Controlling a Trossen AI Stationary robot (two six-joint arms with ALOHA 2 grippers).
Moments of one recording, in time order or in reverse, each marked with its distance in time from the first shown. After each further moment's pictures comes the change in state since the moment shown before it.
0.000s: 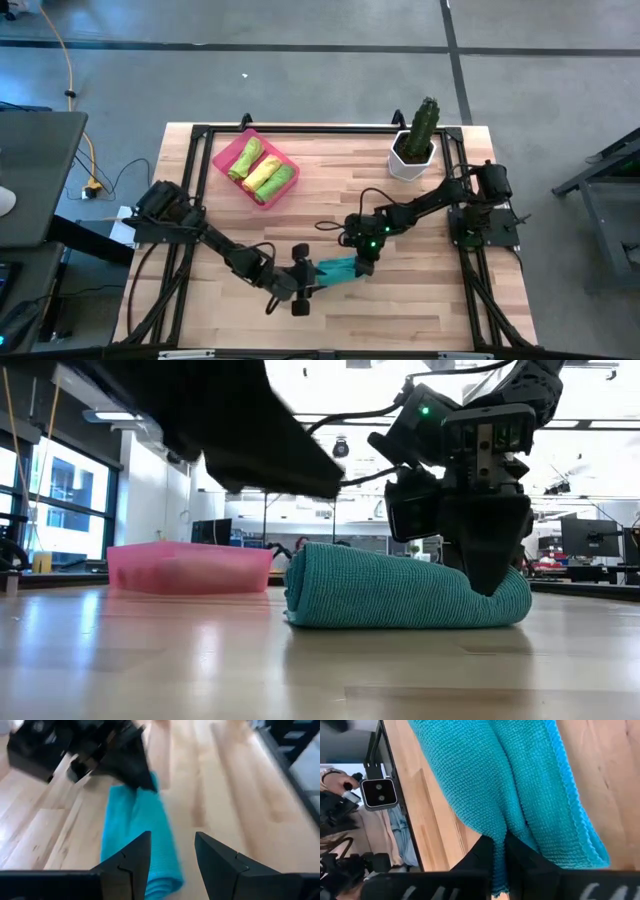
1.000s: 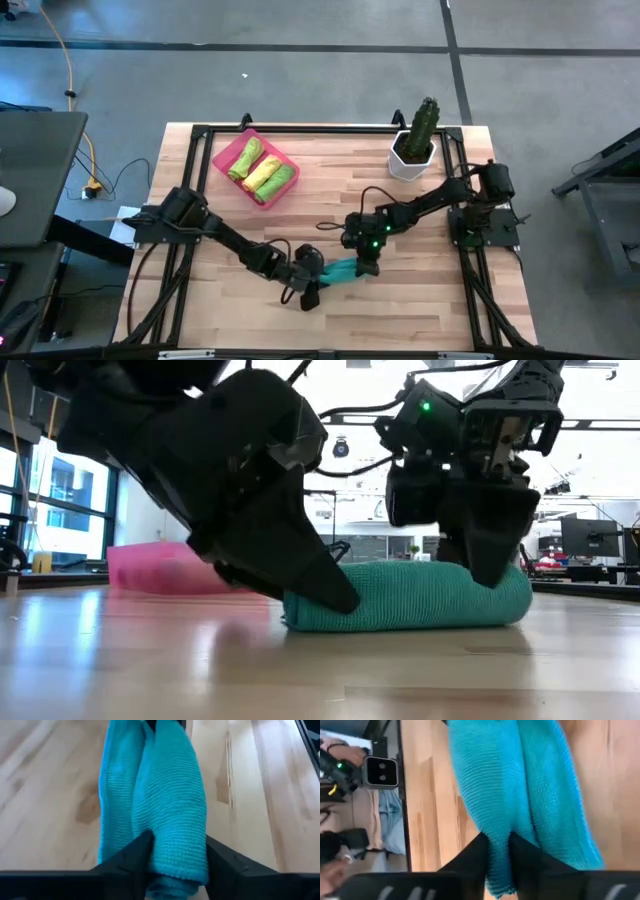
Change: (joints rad) left arm 0.080 0.156 0.005 0.020 0.208 -0.280; right arm -0.005 -0.018 0.001 -0.004 -0.001 -0.192
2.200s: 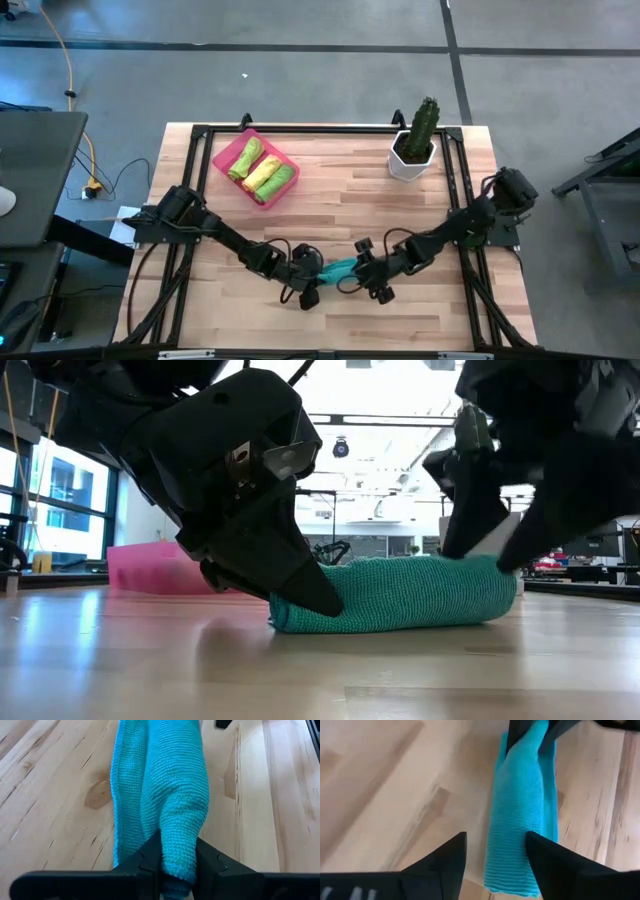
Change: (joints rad) left arm 0.004 0.001 -0.004 -0.064 0.008 -0.078; right arm 0.380 -0.129 0.001 -0.032 0.823 -0.558
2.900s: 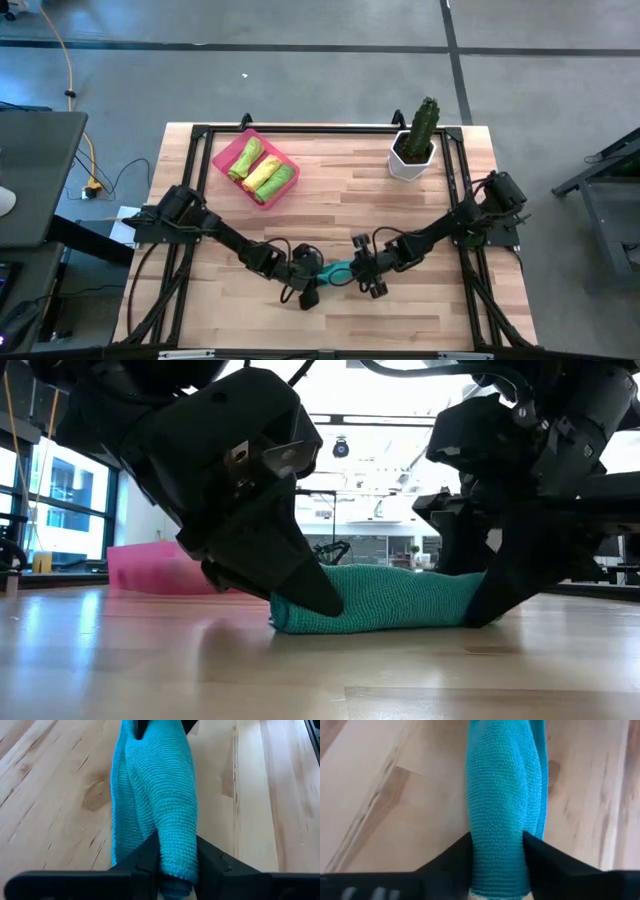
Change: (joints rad) left arm 0.001 -0.018 -0.001 0.003 0.005 0.020; right arm -0.066 0.118 0.003 0.009 0.003 0.044
